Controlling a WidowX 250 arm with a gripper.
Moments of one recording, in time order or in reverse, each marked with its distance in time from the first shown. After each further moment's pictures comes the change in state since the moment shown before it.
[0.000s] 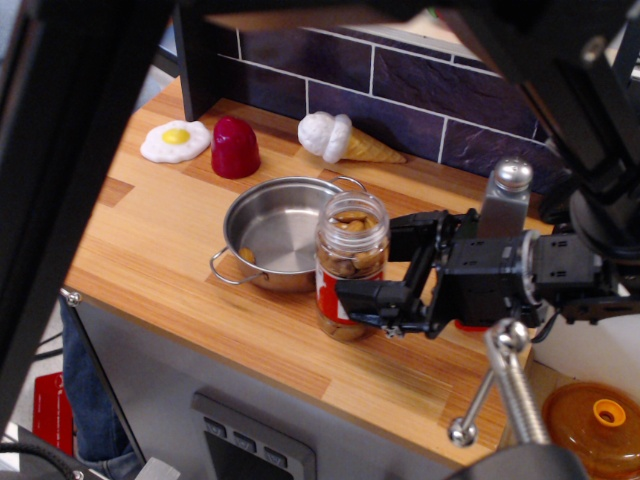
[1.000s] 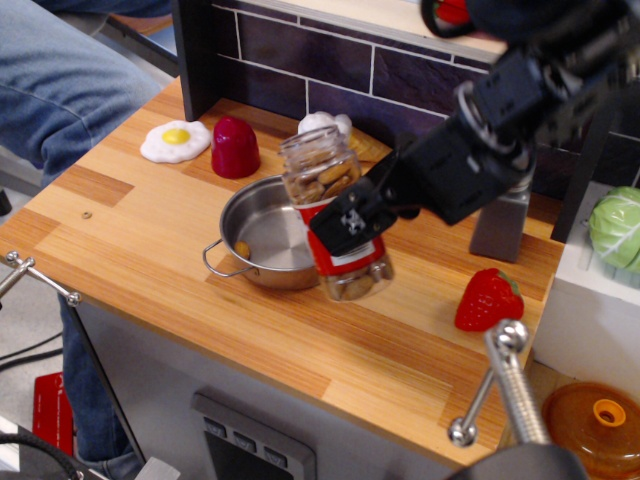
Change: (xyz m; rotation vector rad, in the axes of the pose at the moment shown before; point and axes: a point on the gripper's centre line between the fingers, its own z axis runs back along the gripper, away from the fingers) arm -0.043 0.006 0.008 -0.113 -0.540 -0.318
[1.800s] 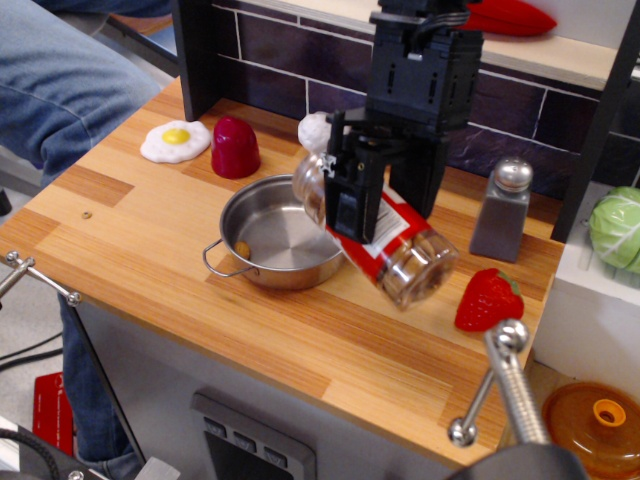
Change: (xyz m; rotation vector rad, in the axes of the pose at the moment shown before) arm 0.006 -0.012 0.019 -0.096 -0.723 -0.296
